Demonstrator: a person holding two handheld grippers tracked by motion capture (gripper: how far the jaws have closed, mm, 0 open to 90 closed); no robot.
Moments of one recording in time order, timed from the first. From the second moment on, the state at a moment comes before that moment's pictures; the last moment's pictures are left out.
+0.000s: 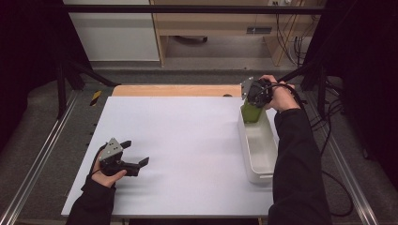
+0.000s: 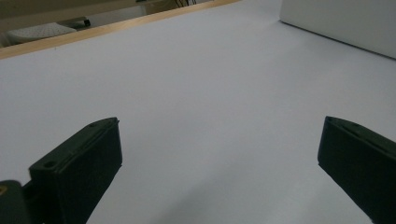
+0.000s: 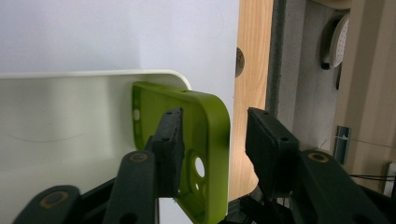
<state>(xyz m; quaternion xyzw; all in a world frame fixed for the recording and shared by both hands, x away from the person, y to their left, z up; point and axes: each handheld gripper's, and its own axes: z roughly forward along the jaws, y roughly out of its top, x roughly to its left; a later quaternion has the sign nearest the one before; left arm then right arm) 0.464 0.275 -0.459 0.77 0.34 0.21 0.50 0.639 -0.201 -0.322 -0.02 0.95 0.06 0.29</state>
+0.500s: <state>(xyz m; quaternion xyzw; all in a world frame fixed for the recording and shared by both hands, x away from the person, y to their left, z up) 0.463 0.275 -0.459 0.77 0.34 0.21 0.50 0.624 -0.204 -0.305 0.03 0.95 0.13 0.29</state>
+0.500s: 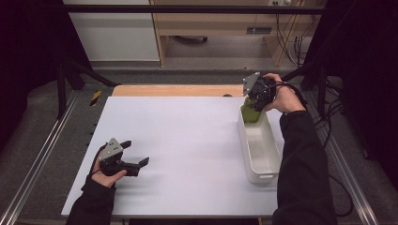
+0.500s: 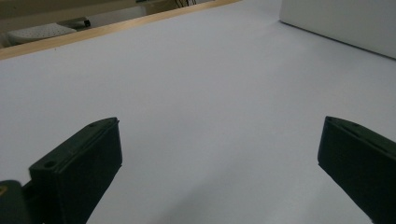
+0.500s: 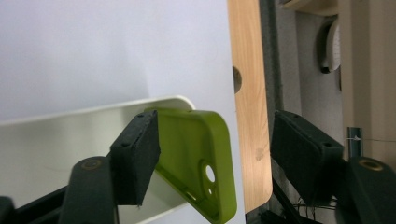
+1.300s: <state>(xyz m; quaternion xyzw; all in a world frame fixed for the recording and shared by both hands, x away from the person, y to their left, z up) 0.461 0.274 -0.457 0.77 0.34 0.21 0.51 0.564 -0.214 -0.291 0.25 0.85 0.38 0.27</state>
